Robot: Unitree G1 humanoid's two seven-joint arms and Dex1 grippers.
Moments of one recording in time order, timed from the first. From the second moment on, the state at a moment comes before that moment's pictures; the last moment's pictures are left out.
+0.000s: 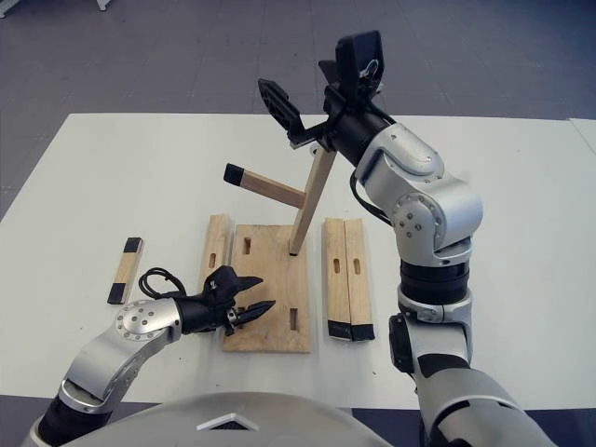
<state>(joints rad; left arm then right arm) 0.17 0.45 -0.36 -0.61 -0.21 0.70 -0.62 -0.61 -0.28 0.00 -0.24 0.59 0.77 0.21</state>
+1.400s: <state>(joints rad) 0.34 0.45 -0.09 -0.99 -0.49 0.78 -0.43 0.85 -0.64 -0.17 -0.95 0.30 0.74 0.31</state>
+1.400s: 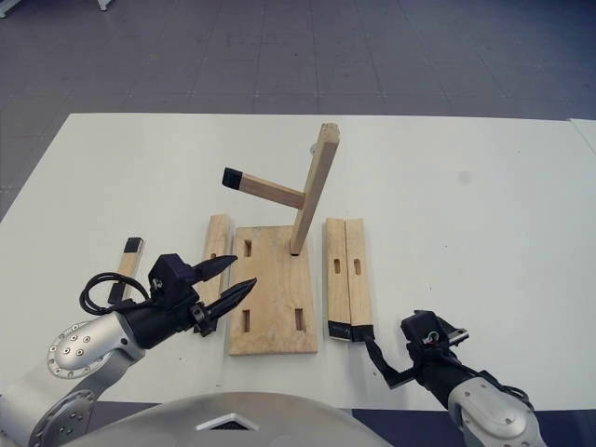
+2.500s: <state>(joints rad) 0.35 0.49 -0.09 -1.01 -0.55 0.78 -0.37 0.64 -0.67 -0.15 -0.77 0.16 0.77 0.42</state>
